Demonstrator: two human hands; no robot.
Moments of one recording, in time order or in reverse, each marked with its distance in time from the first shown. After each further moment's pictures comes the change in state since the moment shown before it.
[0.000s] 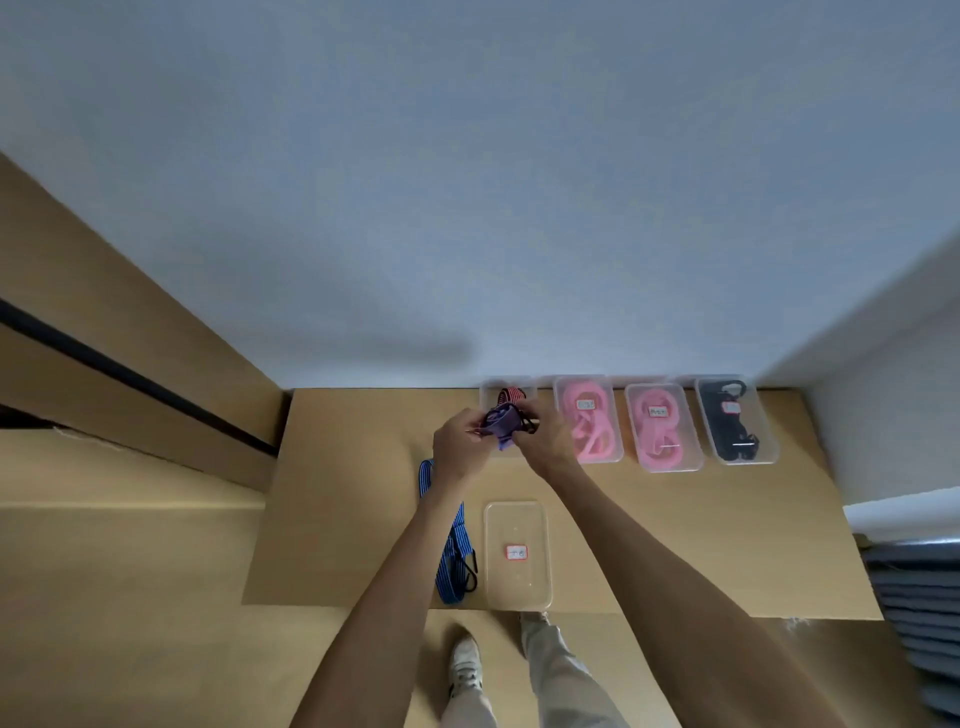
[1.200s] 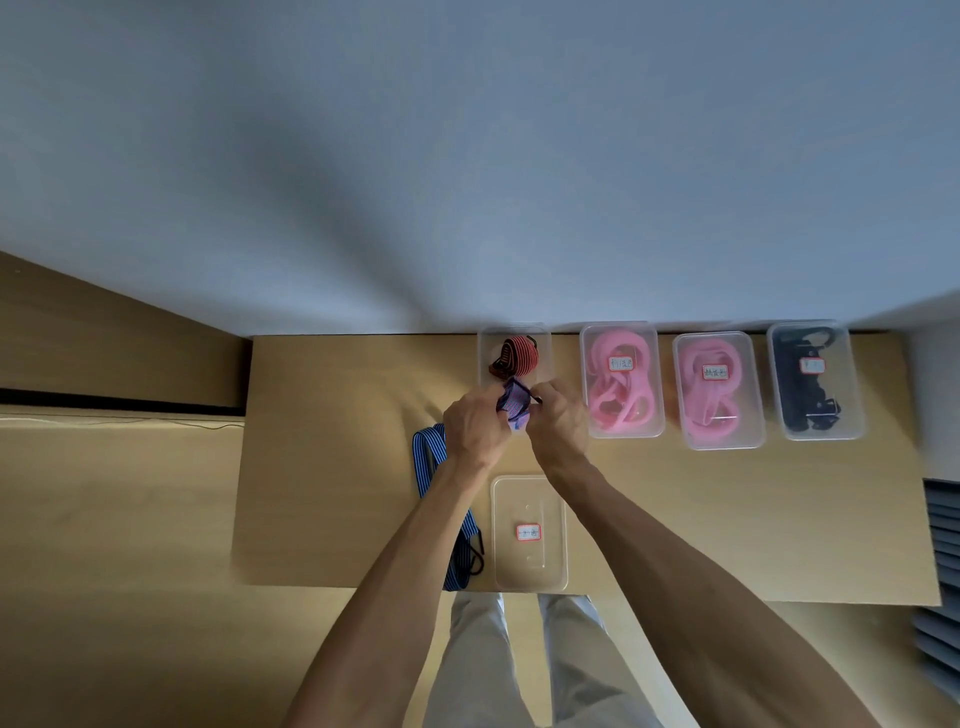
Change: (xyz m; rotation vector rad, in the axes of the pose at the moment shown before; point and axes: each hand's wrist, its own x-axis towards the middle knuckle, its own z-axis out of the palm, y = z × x) left_hand 0.090 -0.070 0.071 0.565 -0.063 0.063; right_hand 0.078 0.076 0.058 -0.398 0.063 0.062
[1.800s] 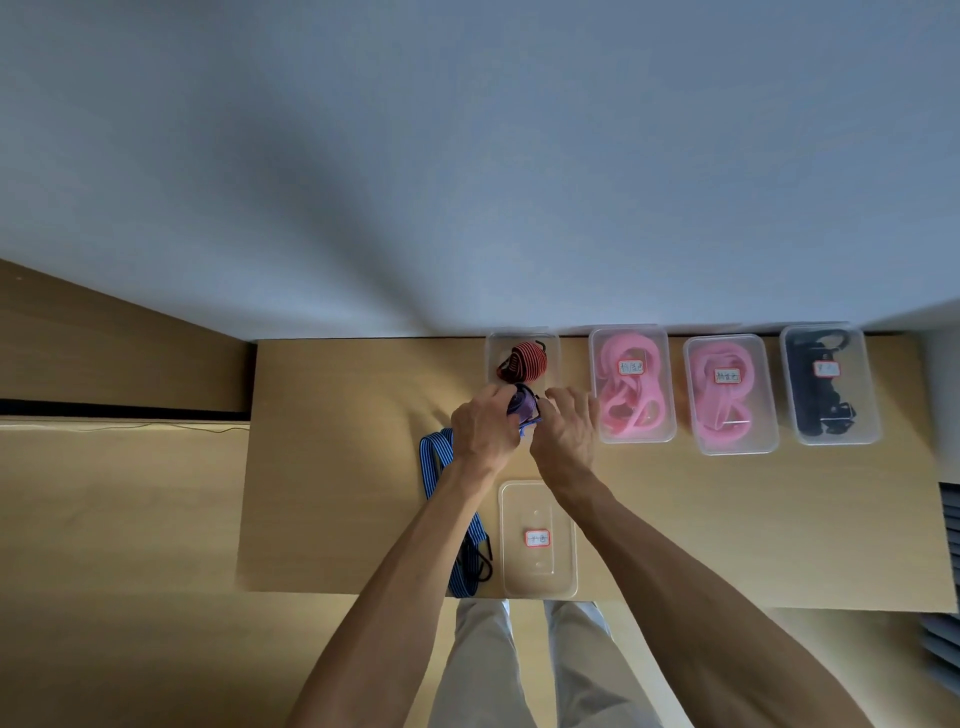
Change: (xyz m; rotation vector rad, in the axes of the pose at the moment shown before) left_hand 0.005 -0.003 -0.002 0.063 -0.029 0.083; right_hand -0.007 0.018 0.018 -0.213 0.156 -0.221
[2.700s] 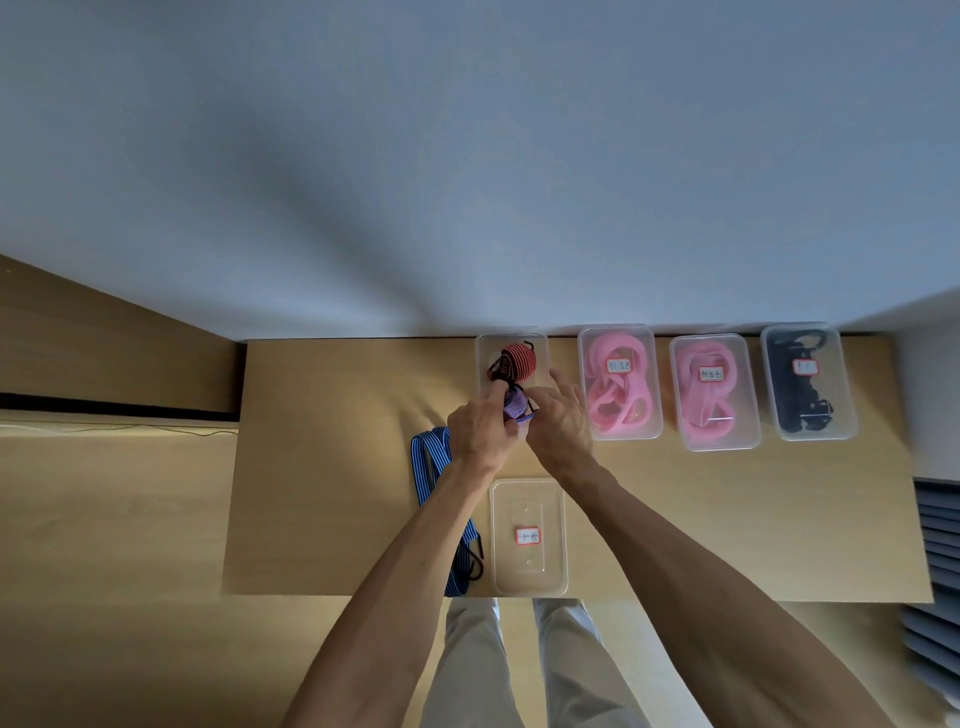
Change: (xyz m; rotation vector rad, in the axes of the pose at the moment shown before) left_hand -0.003 0.002 0.011 -0.002 0.007 -0.024; right_hand 0.010 0.005 -0.011 0.155 -0.193 0.008
